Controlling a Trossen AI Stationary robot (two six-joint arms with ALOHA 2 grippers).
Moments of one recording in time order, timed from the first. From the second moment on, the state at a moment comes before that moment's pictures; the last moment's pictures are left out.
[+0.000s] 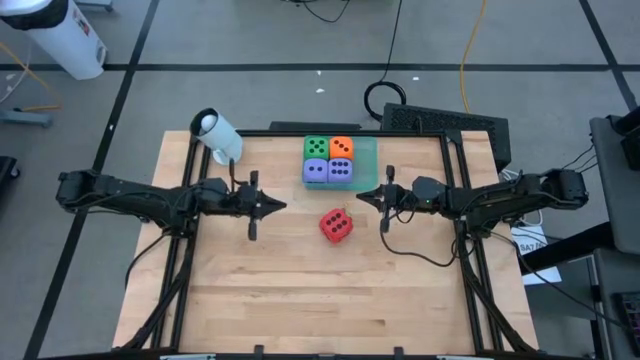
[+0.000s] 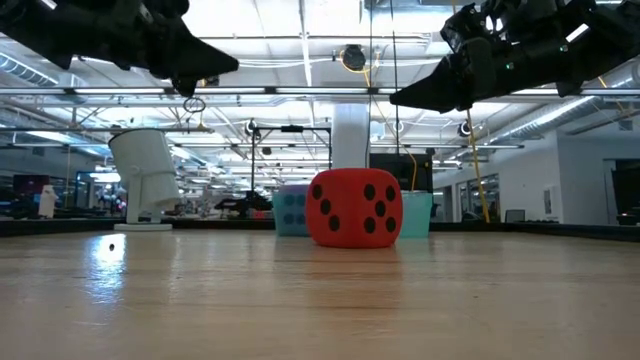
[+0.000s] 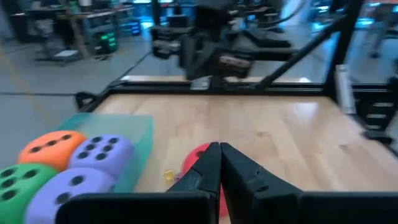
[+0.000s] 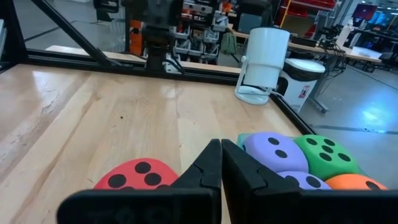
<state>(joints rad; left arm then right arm) 0.01 0.94 0.39 0.42 -0.02 0.00 -0.08 1.16 0.40 0.63 0.08 -0.15</state>
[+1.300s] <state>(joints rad) 0.01 0.94 0.39 0.41 -0.11 0.02 -0.05 1.16 0.40 0.62 0.14 -0.17</state>
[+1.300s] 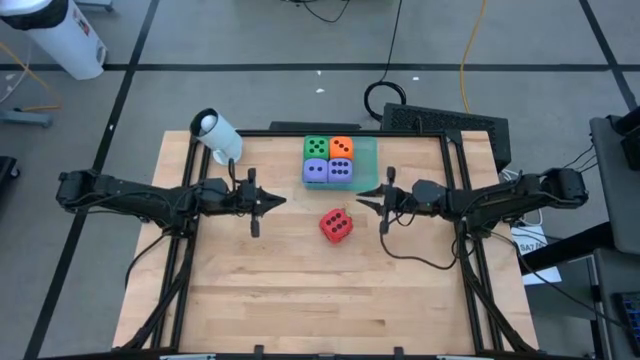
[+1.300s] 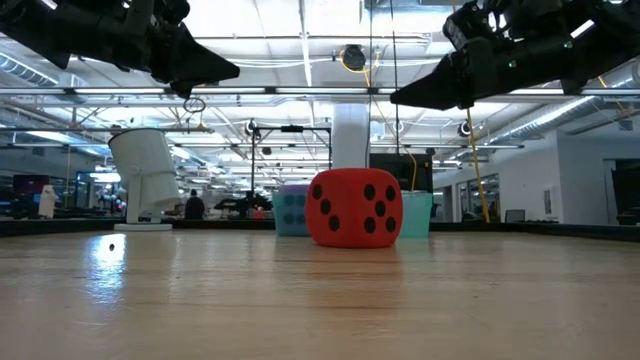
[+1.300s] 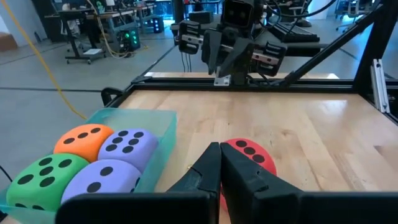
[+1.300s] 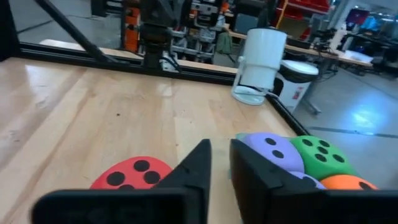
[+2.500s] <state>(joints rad) 0.01 0.94 0.39 0.38 -0.11 0.05 -0.03 1.48 0.86 0.13 0.09 -0.25</state>
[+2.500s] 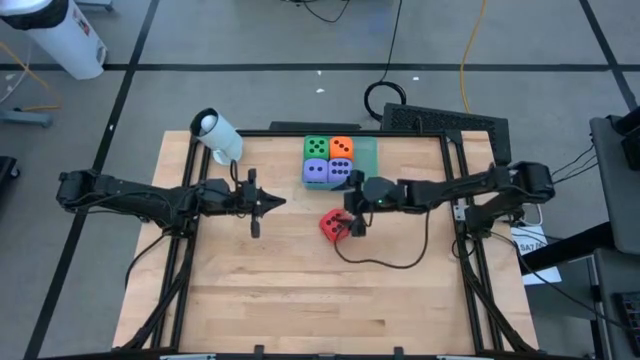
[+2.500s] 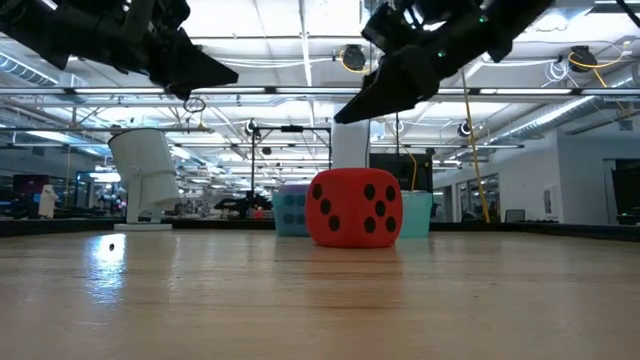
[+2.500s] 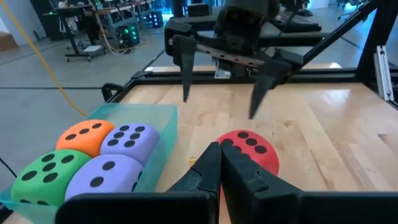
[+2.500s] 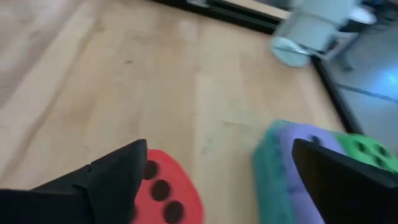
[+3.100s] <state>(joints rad) 0.01 0.97 0.39 0.36 -0.11 0.02 0.00 1.50 0.92 0.01 0.07 -0.21</state>
